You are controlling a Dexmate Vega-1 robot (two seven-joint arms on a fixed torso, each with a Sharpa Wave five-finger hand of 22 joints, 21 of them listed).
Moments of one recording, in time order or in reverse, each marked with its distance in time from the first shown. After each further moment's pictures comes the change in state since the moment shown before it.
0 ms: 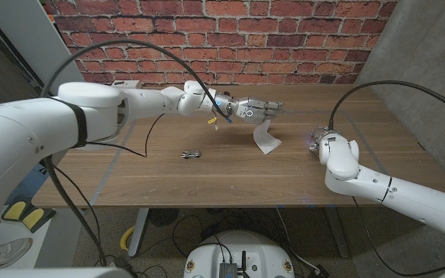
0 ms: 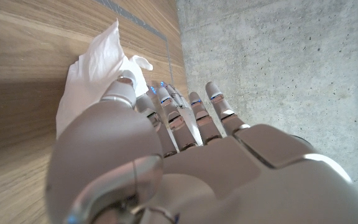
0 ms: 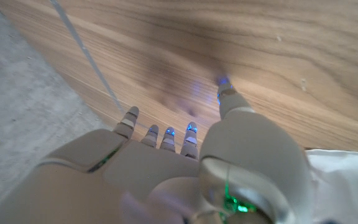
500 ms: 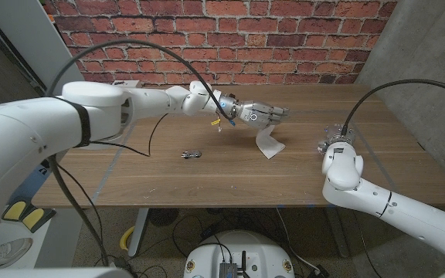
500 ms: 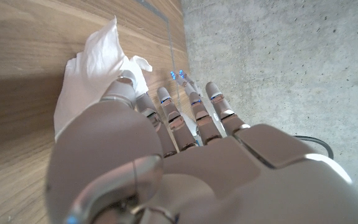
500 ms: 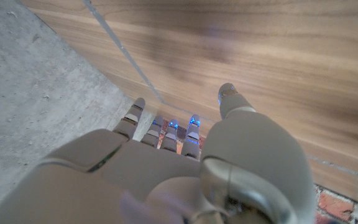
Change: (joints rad) left arm -0.001 -0.036 0.005 -0.001 0.027 -0.045 0.029; left_hand 0.000 0.000 -0.003 0.003 0.010 0.000 0.000 -0.002 0.000 0.000 0.000 0.000 0.000 0.000 0.000 0.000 0.005 -0.004 0.004 0.000 0.000; right arm -0.171 0.071 0.151 -0.029 0.071 -0.147 -0.389; right_hand -0.035 -0.008 0.002 0.041 -0.054 0.084 0.001 0.008 0.000 0.089 -0.001 0.018 -0.002 0.097 -0.023 0.044 0.005 0.103 -0.022 0.026 0.000
